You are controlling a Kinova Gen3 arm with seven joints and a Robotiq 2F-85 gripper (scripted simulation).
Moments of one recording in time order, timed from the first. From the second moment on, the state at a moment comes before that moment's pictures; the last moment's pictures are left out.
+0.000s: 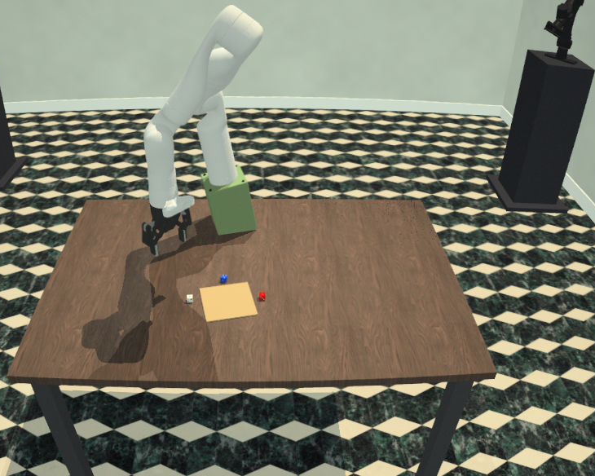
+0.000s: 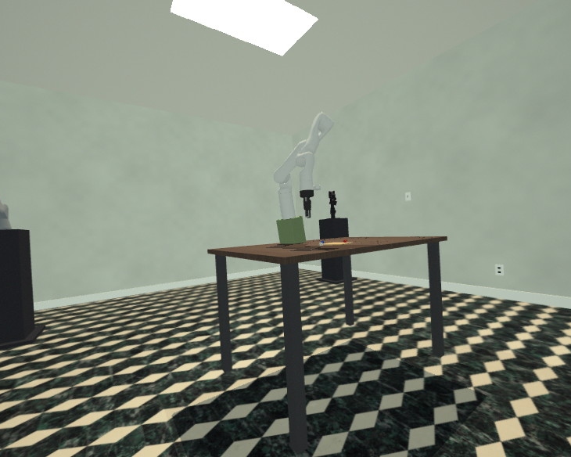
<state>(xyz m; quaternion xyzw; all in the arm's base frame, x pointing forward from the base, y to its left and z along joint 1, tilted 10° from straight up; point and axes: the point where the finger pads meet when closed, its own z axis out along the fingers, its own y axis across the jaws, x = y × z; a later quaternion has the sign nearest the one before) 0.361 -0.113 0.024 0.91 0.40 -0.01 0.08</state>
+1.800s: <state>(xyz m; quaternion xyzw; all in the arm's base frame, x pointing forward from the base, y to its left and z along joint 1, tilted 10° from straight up) 0.368 -0.132 -0.088 0.91 0.40 -0.01 0.08</state>
